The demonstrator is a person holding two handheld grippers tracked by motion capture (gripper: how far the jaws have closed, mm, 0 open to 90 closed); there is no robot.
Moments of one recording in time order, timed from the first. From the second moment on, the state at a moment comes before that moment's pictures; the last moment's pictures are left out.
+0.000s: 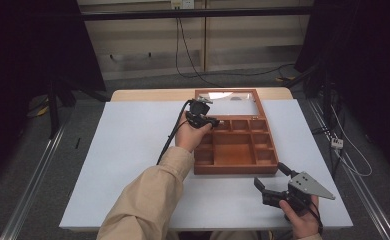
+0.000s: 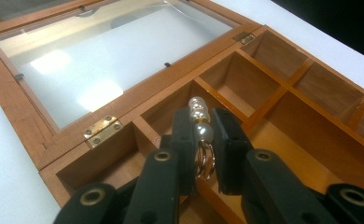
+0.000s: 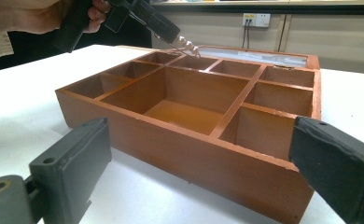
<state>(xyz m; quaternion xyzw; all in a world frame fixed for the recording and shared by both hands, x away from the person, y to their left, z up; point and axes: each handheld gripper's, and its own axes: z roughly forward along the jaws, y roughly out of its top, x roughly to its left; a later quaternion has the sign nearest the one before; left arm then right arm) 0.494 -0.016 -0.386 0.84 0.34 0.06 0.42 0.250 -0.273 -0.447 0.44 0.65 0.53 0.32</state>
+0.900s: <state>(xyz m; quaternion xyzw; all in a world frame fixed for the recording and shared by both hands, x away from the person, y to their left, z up) 0.497 -0.022 -0.395 0.84 0.34 0.06 0.42 0.249 -0.273 -0.447 0.44 0.65 0.53 0.32</state>
